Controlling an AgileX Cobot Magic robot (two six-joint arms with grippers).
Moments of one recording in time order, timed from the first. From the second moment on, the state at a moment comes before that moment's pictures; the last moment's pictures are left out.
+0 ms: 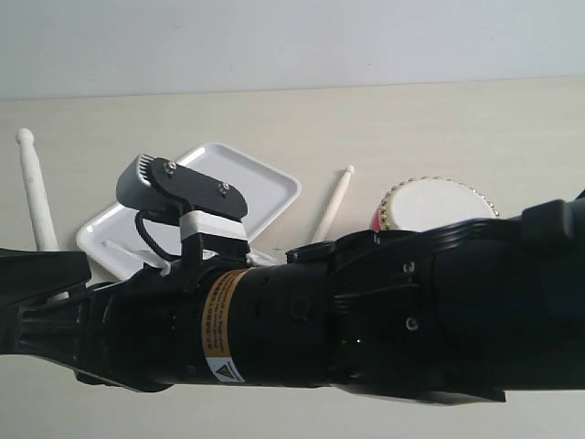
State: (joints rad) left arm 0.26 1.19 -0.17 -1.59 1.21 1.28; right arm 1.18 1.67 -0.83 -0.42 -0.29 1.37
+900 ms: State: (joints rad) left arm 0.26 1.19 -0.17 -1.59 1.19 1.24; right arm 1.18 1.71 -0.83 -0.41 -0.34 1.36
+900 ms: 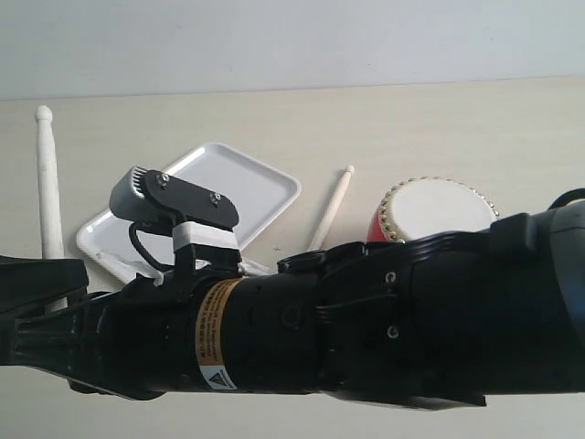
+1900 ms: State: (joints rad) left arm 0.26 1.19 -0.28 -1.52 1.16 1.21; right arm 1.18 1.38 -0.83 -0.65 0.11 1.40
